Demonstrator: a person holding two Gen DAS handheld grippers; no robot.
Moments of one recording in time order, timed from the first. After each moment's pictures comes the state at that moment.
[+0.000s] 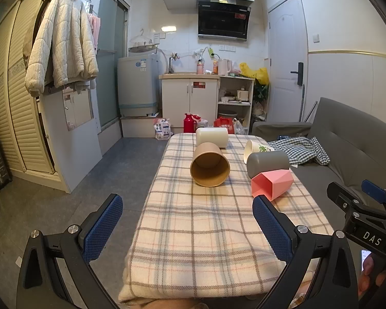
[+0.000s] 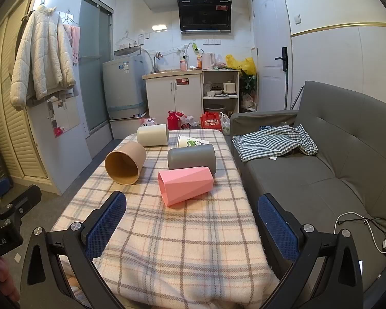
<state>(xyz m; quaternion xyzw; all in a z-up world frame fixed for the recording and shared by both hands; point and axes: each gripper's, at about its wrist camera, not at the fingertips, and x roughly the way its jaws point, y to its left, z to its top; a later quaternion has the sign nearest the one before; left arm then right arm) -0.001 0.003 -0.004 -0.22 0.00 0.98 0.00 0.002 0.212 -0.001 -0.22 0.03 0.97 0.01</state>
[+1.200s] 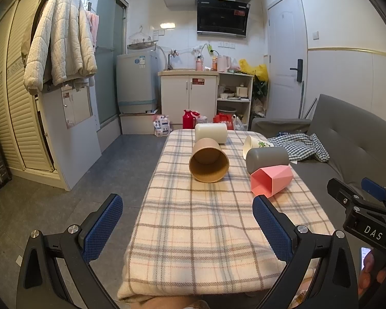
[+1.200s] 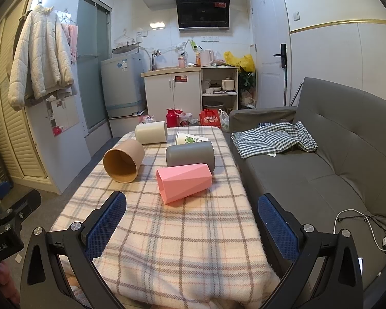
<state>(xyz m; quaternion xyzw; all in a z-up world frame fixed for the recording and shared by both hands) -0.001 0.003 -0.009 -0.23 0.00 0.97 0.00 -0.001 0.218 -0.003 -0.23 0.03 0.97 0.01</state>
